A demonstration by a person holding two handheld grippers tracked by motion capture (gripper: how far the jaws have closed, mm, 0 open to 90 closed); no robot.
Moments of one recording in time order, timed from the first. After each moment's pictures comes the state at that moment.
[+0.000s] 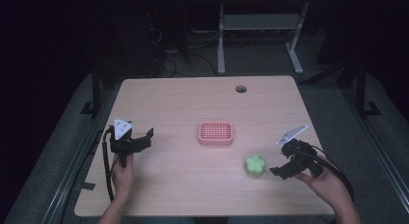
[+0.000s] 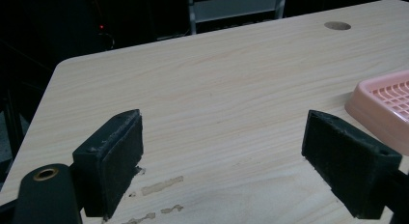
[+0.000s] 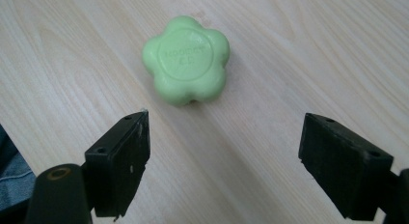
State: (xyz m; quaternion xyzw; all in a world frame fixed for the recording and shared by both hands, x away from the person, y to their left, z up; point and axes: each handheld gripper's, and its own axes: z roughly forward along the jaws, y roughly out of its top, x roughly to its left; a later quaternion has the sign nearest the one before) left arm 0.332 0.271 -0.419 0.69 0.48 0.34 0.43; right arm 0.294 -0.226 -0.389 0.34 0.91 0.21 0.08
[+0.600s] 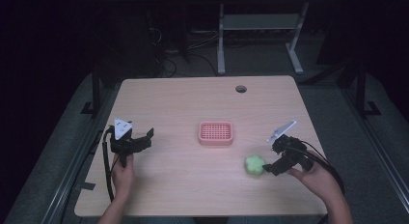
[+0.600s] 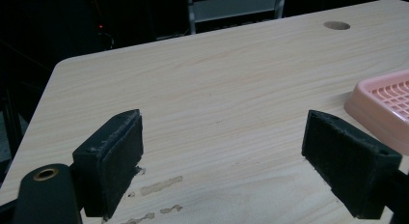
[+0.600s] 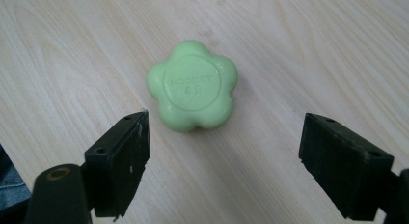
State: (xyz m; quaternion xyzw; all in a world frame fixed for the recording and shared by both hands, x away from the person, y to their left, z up) left arm 0.332 0.271 -0.419 0.69 0.48 0.34 0.43; right arm 0.308 -0.206 -0.390 0.32 0.92 0.21 0.07
